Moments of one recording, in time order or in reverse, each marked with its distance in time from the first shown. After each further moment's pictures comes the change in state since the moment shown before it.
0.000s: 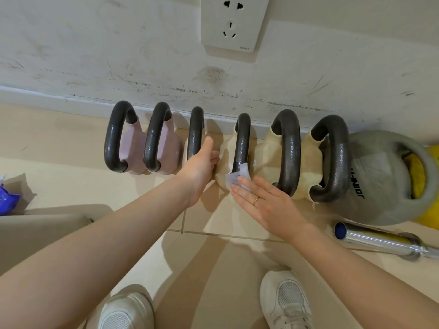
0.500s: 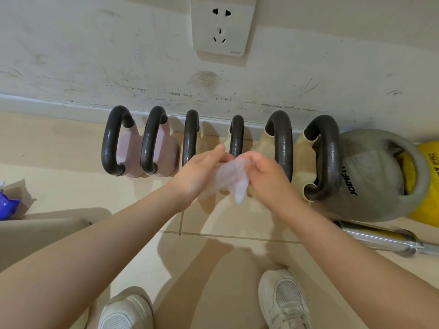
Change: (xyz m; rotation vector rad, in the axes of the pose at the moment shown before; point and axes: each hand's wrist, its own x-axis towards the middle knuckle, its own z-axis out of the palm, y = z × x) left_hand -0.028 -0.001 -0.002 0.351 -0.082 0.304; right_hand 0.057 0.022 -0.073 1.388 -0.155 1.070
